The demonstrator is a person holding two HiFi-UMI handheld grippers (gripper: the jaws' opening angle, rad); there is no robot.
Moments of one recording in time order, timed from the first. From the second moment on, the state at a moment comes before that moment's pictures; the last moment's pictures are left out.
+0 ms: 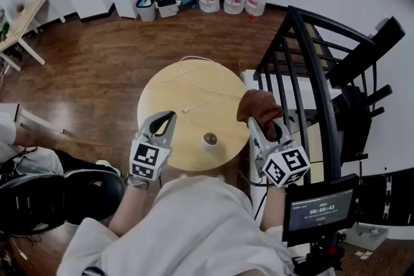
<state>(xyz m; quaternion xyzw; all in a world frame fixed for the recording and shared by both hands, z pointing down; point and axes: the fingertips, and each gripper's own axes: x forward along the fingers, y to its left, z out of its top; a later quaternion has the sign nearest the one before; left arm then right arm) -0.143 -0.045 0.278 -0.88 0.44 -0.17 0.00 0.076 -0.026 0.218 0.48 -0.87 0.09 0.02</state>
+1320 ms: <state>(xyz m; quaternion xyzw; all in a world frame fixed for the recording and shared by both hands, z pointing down) -0.168 0.025 0.258 -0.91 0.39 -0.14 0.01 0.016 0.064 0.228 0.50 -0.85 0.13 0.04</state>
